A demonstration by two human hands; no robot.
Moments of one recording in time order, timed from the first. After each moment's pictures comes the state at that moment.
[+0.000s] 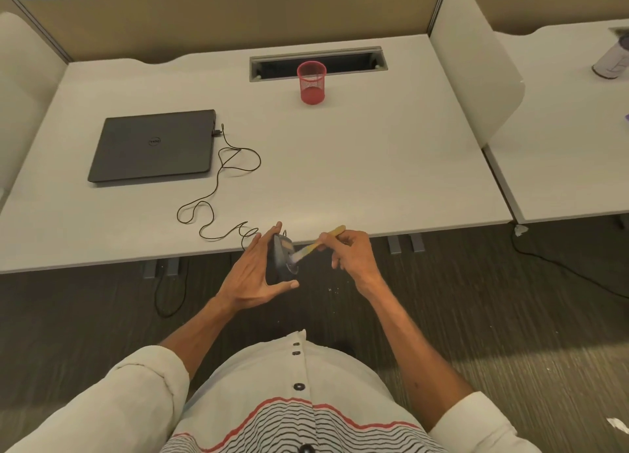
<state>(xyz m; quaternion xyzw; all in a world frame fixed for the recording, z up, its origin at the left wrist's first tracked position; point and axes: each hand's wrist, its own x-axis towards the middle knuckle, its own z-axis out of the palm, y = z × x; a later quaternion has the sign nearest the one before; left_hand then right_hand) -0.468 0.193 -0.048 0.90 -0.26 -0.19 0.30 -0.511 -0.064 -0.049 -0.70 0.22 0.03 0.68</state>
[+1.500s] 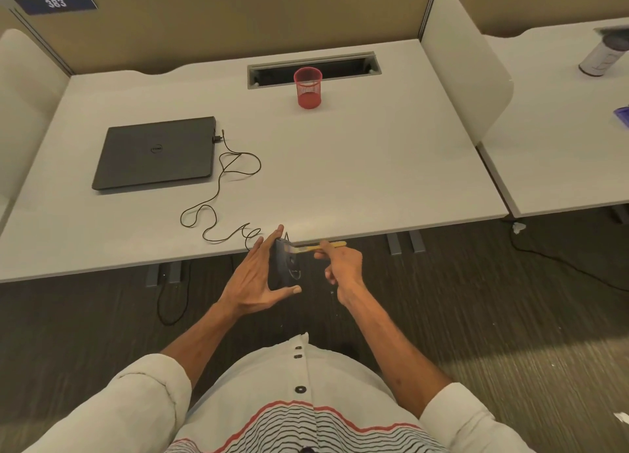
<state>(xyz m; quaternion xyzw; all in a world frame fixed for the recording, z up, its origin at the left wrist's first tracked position) -0.478 0.199 -0.047 0.90 -0.29 -0.16 0.29 -0.524 -0.020 -0.056 -0.57 0.43 0.05 0.69</state>
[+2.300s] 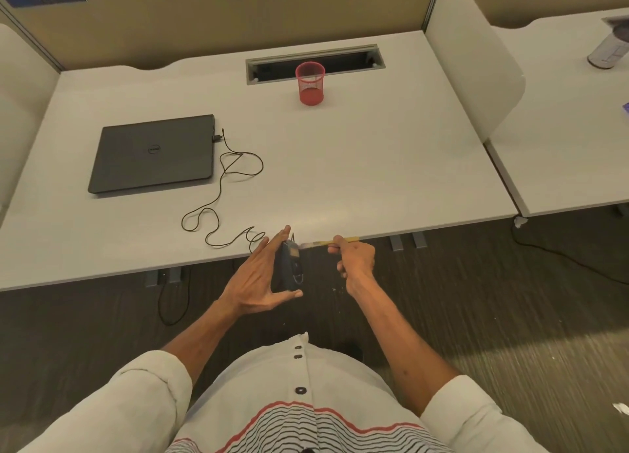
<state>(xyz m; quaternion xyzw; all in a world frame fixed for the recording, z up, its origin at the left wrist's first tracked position) -0.450 0.208 -0.056 0.89 -0.35 -0.17 0.25 -0.492 -0.030 -0.060 -0.57 0.51 0.03 0.65</state>
